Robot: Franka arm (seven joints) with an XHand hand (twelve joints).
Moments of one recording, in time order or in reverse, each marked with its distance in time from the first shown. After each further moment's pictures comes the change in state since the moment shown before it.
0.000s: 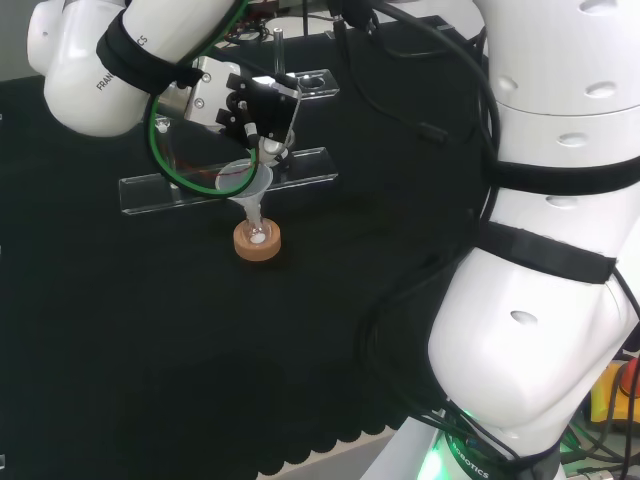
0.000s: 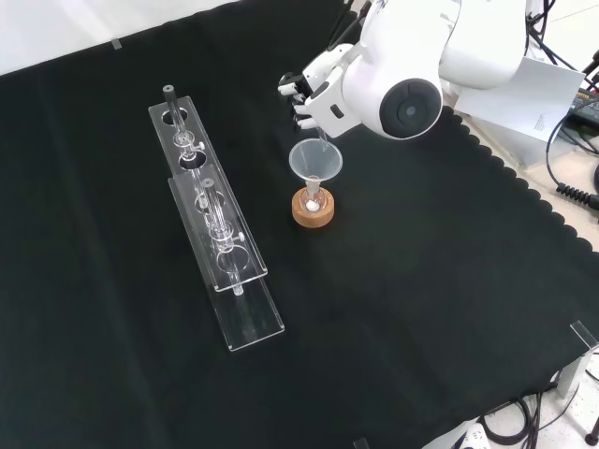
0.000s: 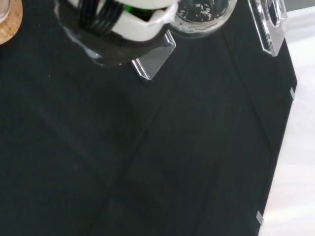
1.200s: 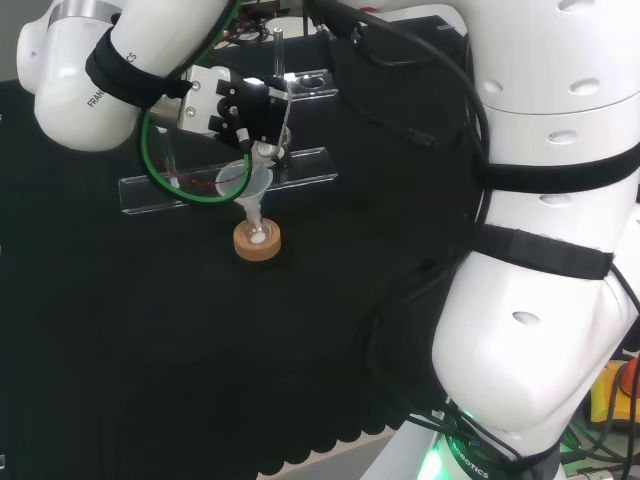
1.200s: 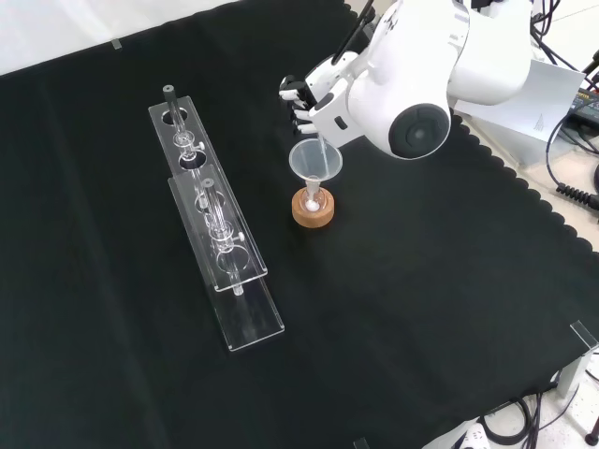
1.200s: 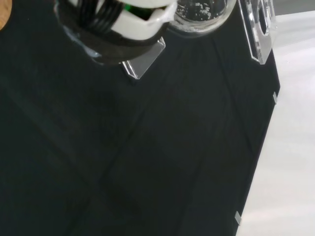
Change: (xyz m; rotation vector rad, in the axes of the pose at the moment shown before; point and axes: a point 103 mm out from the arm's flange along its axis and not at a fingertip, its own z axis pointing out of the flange) arm 0.004 0.003 -0.007 0.011 -0.072 0.012
